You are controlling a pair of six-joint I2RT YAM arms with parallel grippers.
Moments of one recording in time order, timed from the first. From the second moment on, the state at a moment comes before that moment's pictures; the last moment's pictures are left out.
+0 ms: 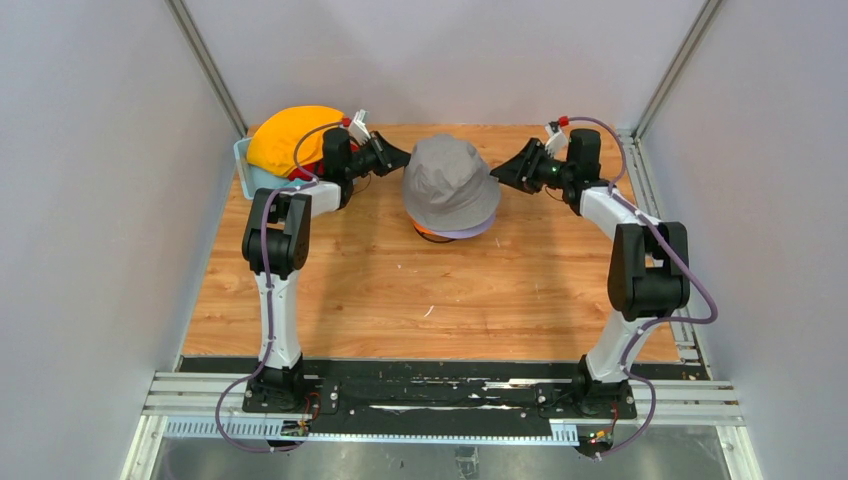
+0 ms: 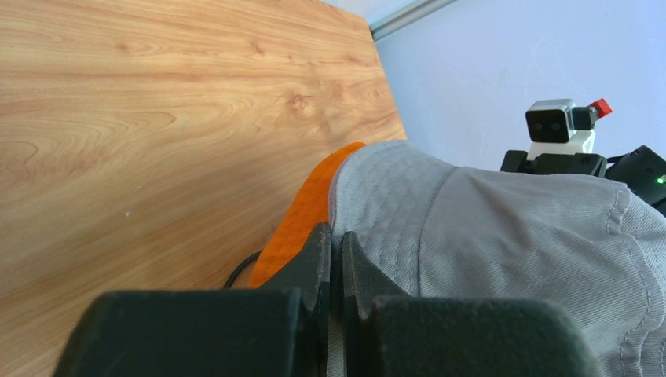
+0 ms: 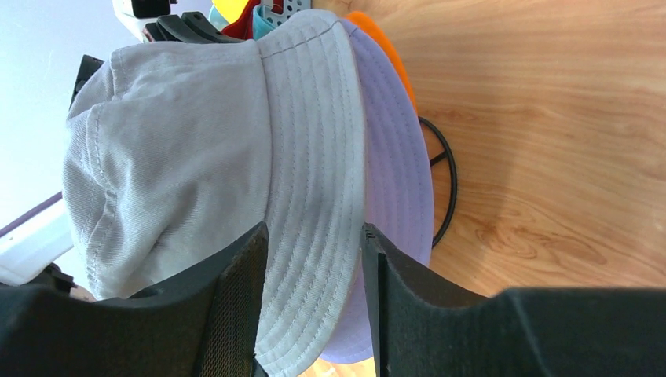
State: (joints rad) left arm -0.18 2.20 1.44 0.63 0.72 -0.88; right arm 0.06 1.81 1.24 0.14 -0.82 0.68
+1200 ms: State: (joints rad) left arm -0.18 2.20 1.44 0.63 0.72 -0.87; right arm 0.08 1.77 1.10 0.06 -0.73 0.72
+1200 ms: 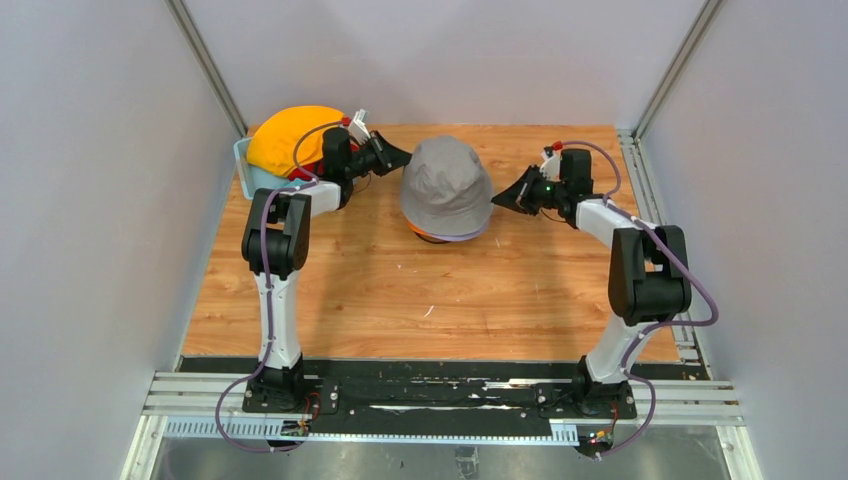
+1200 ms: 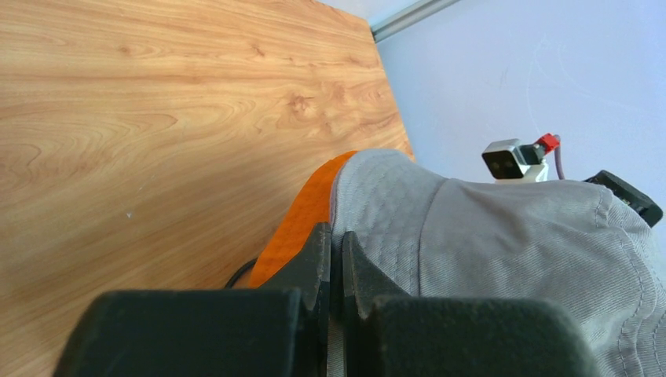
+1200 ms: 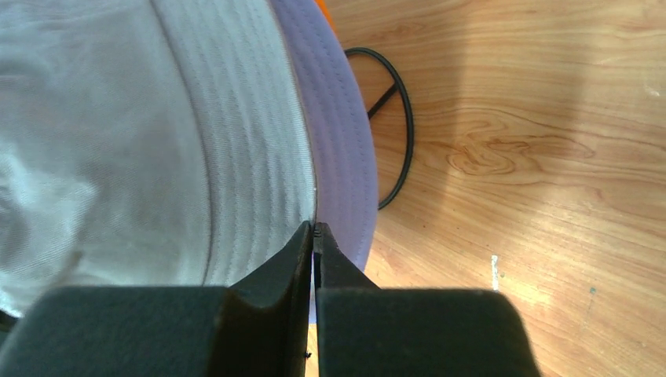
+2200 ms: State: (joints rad) left arm -0.14 1.99 1.57 0.19 0.42 -0.62; right arm 0.08 1.63 1.30 -0.17 -0.40 0.45
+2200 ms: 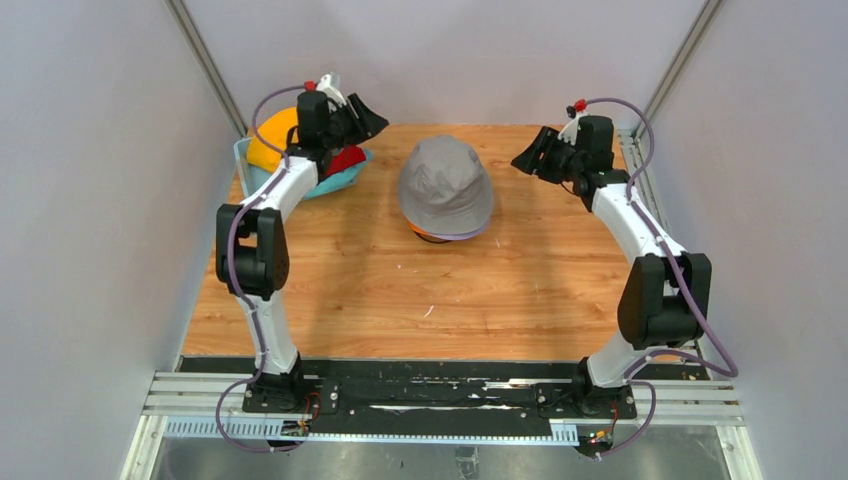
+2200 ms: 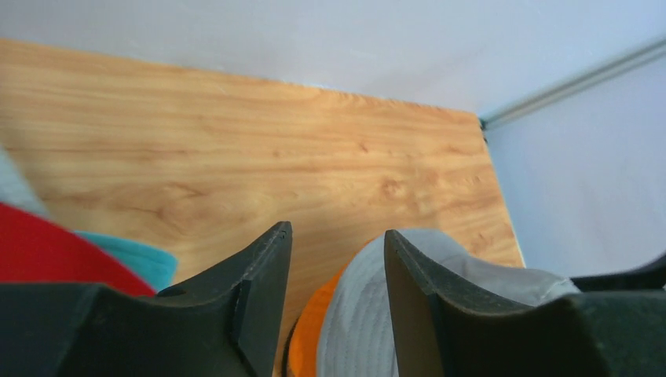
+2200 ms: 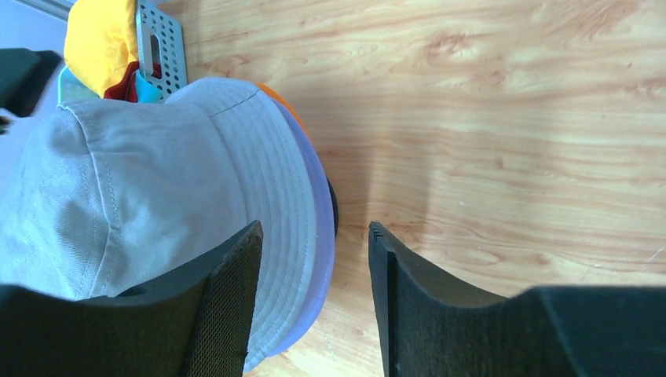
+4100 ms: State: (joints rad) left arm -0.01 1.51 1.52 -0.26 -0.04 -0.42; right arm 0.09 1.63 1.34 -0.06 -0.55 0.39
